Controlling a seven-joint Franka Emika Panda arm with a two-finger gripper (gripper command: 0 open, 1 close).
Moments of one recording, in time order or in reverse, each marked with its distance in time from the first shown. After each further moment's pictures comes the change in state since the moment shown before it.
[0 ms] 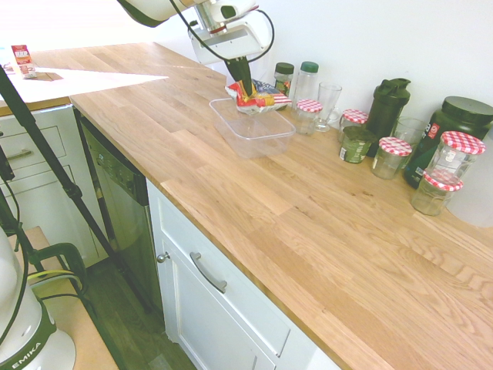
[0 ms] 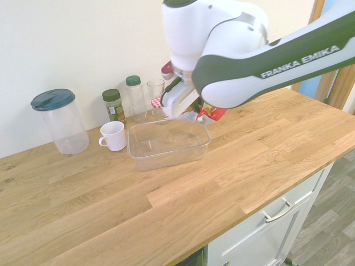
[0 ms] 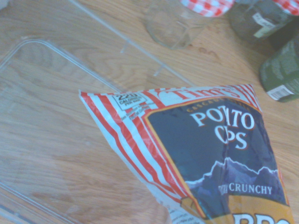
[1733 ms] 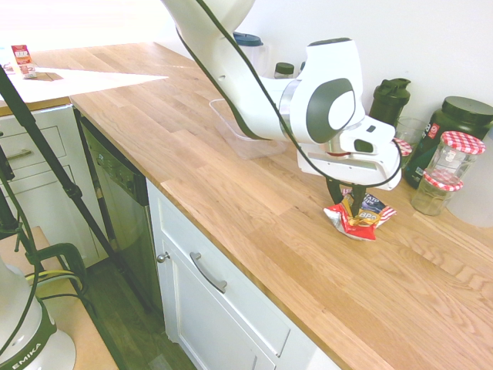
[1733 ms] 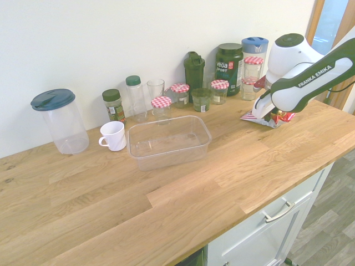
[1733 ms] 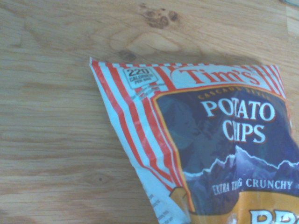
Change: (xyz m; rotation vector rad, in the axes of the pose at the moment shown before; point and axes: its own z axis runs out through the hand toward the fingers) arm 0.111 0.295 0.227 -0.061 -0.118 0.150
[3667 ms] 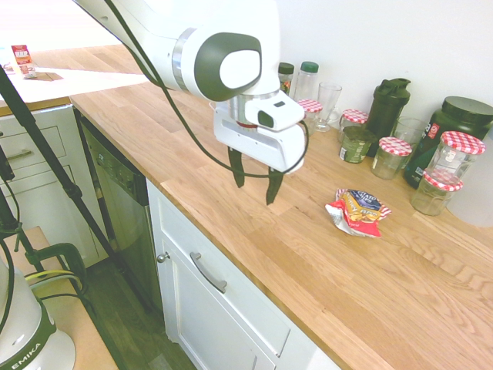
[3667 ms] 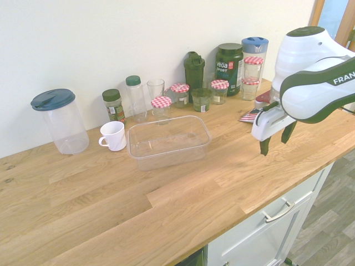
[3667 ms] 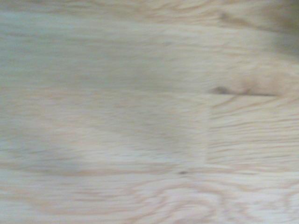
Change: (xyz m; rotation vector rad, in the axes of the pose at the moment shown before) arm -0.122 0.016 -0.083 0.025 -0.185 0.067
